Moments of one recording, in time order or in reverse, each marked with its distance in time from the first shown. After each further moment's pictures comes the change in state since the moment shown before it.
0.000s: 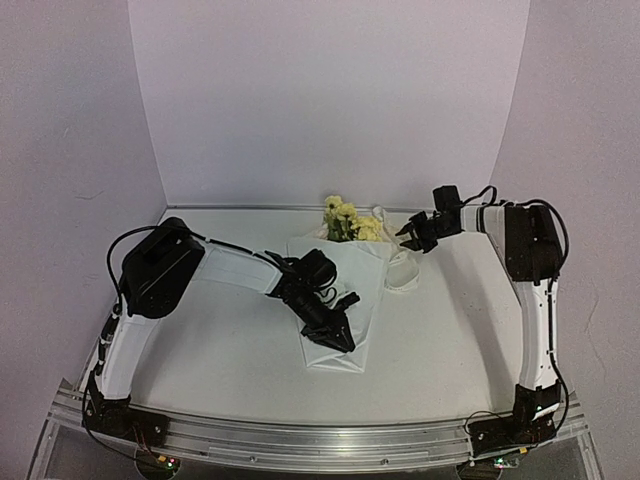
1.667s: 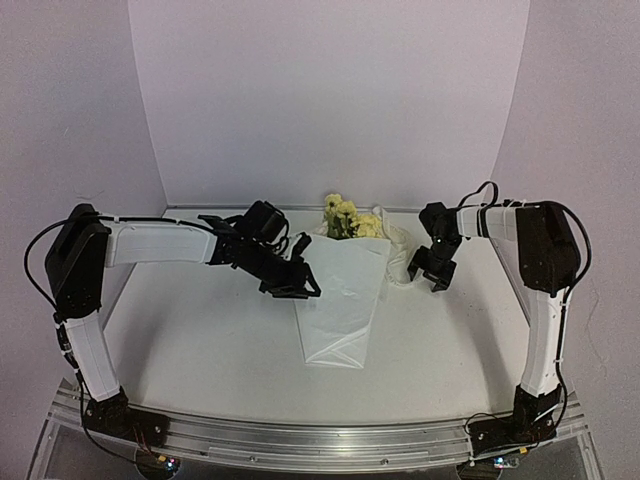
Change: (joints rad) left arm 0.122 -0.438 -0.227 -0.001 -0.338 -0.057; right arm 0.127 -0.234 -0.255 -0.473 0.486 -0.349
